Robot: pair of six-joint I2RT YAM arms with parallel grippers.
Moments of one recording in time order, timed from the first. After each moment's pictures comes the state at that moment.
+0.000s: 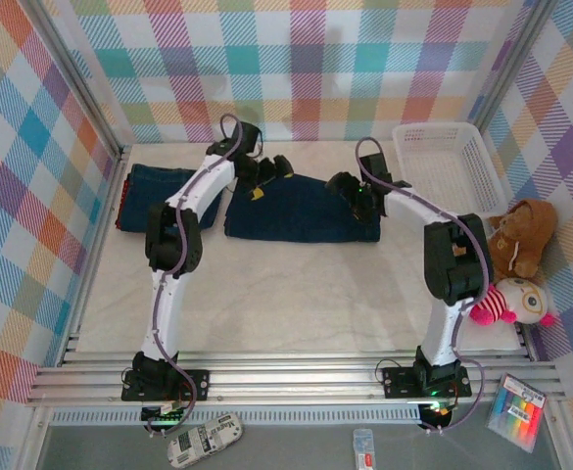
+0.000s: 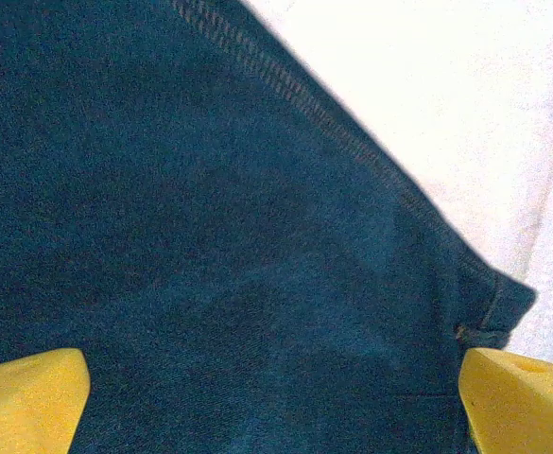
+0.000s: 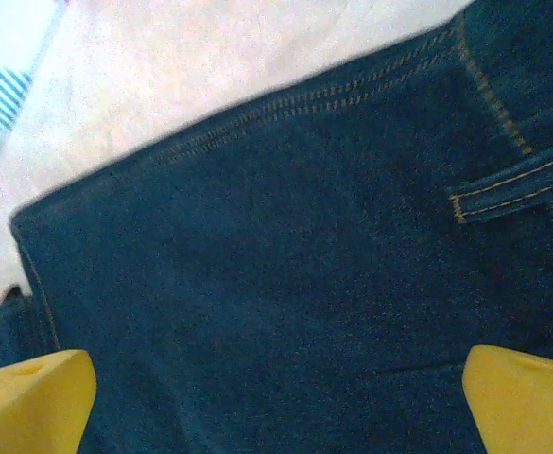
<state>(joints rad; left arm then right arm) -0.33 2.36 2.14 -0.82 0.36 -0.75 0.29 1.93 1.35 -0.33 -0.21 0.93</state>
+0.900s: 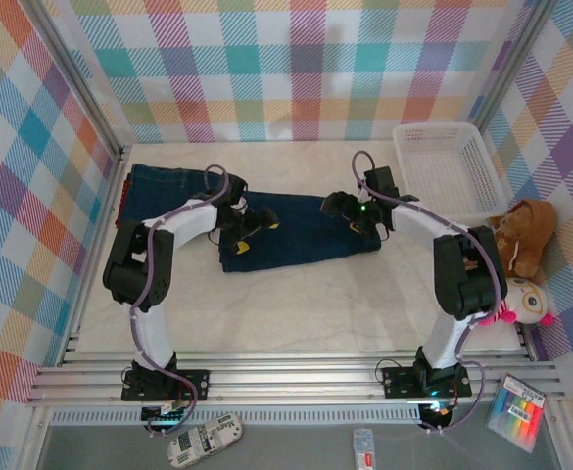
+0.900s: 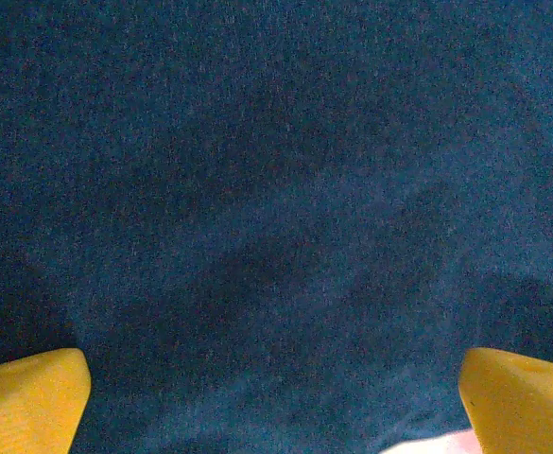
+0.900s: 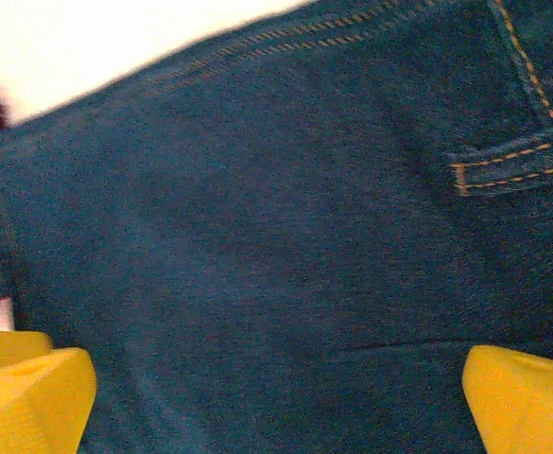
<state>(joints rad) -0.36 1.88 1.28 -0.53 0.37 -0.88 0.30 1.76 1.17 -0.30 -0.40 0.71</state>
